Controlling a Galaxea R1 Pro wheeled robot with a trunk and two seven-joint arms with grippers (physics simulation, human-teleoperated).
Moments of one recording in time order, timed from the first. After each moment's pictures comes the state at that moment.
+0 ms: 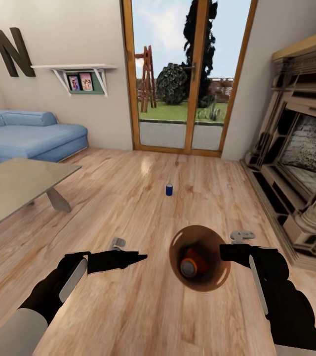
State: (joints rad) left arm -0.61 0.17 -0.26 -0.96 0.47 0.60 -0.94; right arm -0.44 -0.01 -0.12 -1.57 0.19 1.04 0.31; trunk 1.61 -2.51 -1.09
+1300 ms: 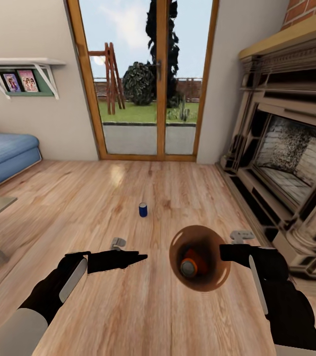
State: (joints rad) left arm -0.61 0.17 -0.26 -0.96 0.47 0.60 -0.94; right arm -0.44 -0.01 -0.12 -1.57 0.19 1.04 0.31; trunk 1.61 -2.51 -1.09
